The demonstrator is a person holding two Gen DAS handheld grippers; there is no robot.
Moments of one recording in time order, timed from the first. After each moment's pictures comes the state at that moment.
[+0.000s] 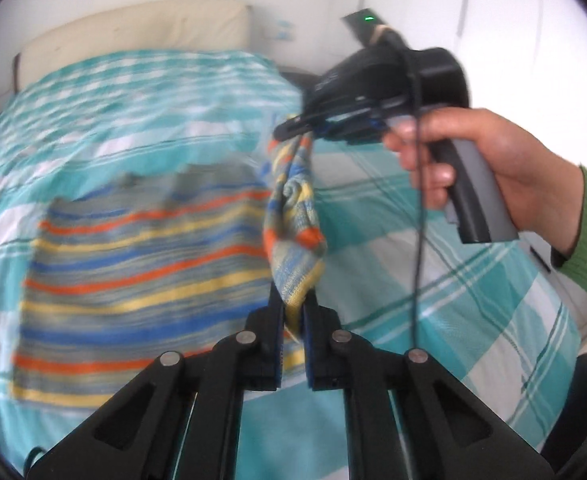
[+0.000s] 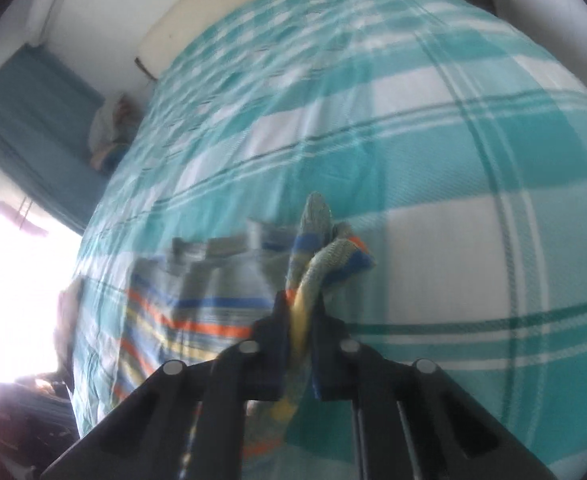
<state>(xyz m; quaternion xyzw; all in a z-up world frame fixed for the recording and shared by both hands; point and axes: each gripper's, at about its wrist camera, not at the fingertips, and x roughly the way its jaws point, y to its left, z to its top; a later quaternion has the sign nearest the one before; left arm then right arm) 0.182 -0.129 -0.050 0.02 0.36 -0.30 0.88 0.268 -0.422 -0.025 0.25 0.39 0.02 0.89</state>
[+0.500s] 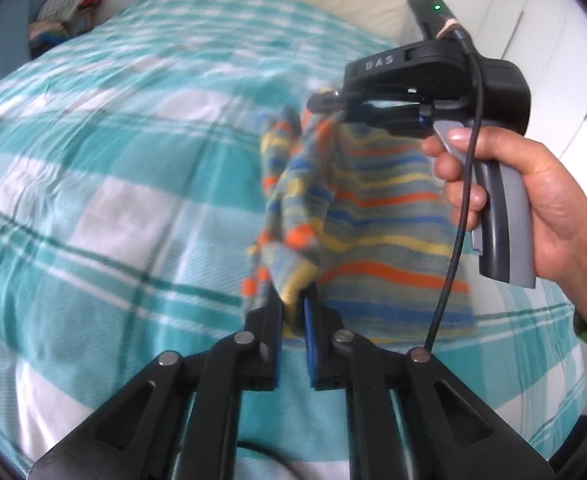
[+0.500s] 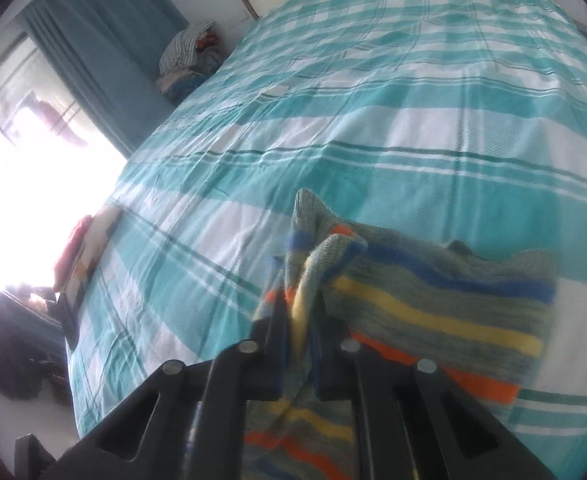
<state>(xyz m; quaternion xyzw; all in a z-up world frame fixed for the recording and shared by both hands) 0.228 0.040 -0.097 -0.08 0.45 -0.13 0.88 0.405 -0.203 -0.059 0.17 0.43 0.13 0.88</state>
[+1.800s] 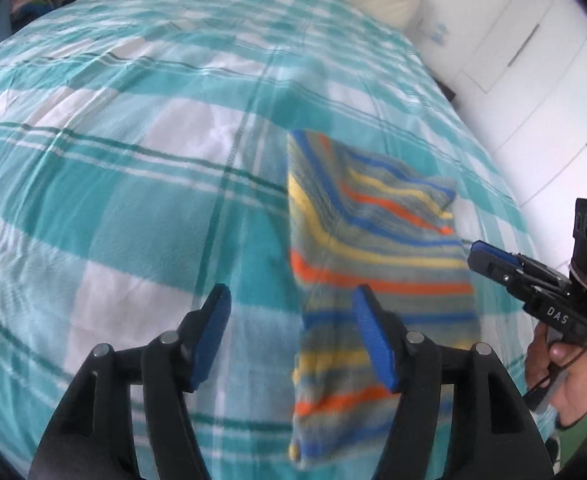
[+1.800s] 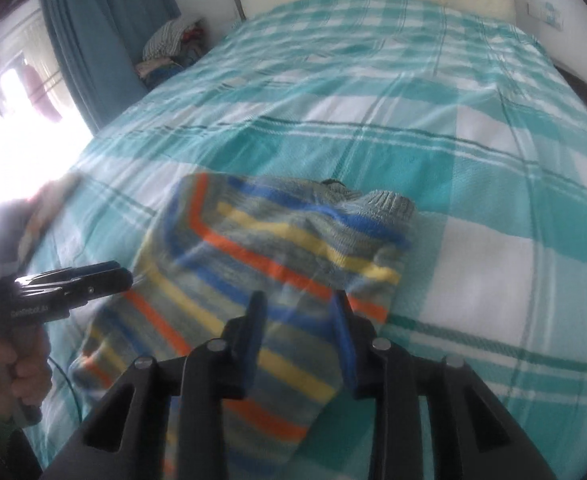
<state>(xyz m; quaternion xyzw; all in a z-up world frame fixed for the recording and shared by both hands) 0.312 0.080 -0.086 -0.11 0.49 -0.17 0.85 0.301 -0.245 -0.054 0.07 0.40 0.08 0.91</state>
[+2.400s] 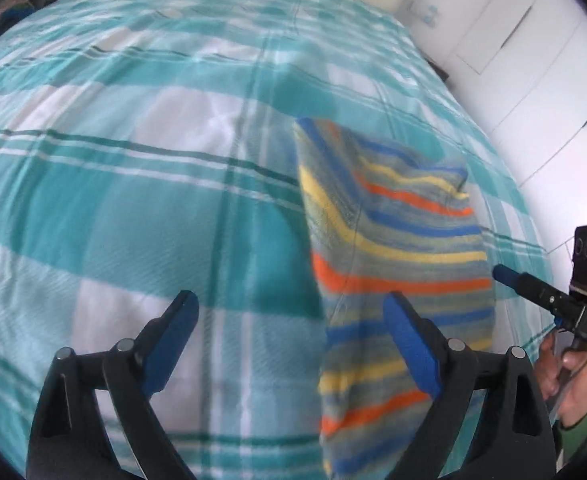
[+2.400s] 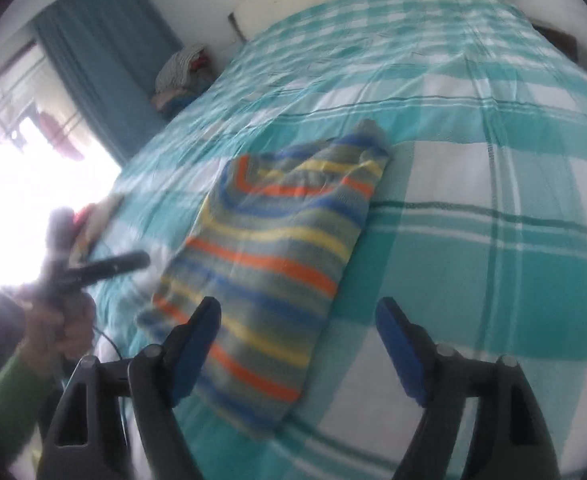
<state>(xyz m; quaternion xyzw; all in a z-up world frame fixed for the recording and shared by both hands) 0.359 0.069 -0.112 -0.09 0.52 -0.20 0.83 0.265 -0.286 -0.079 0.22 0.39 0.09 0.89</state>
